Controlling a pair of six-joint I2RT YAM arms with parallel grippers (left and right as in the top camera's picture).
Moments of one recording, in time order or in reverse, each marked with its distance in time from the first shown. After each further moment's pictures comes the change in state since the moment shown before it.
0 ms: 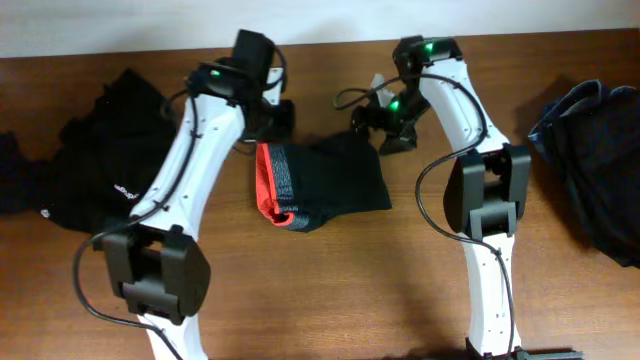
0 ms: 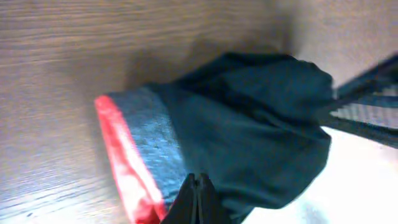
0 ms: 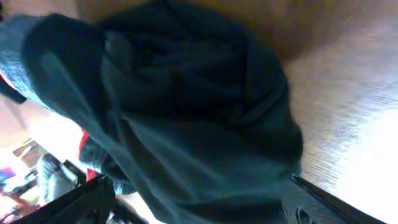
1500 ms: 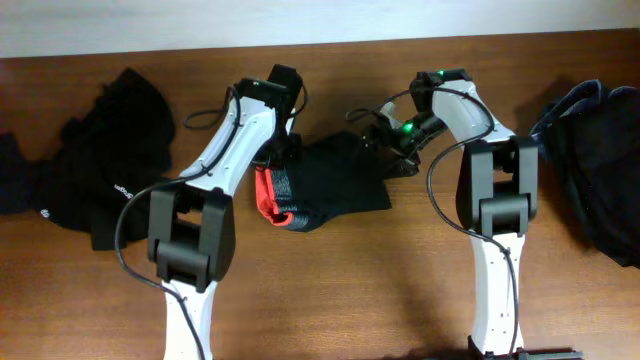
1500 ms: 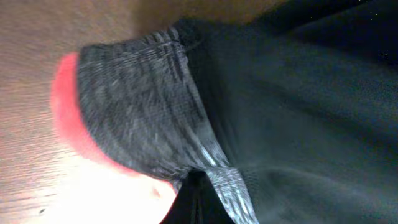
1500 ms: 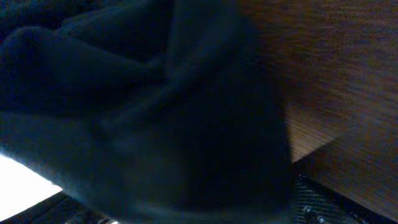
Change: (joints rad) left arm -0.039 0.228 -0.004 -0.077 -0.200 0.029; right arm -0.067 -0.003 -0.272 0.125 -0.200 -0.074
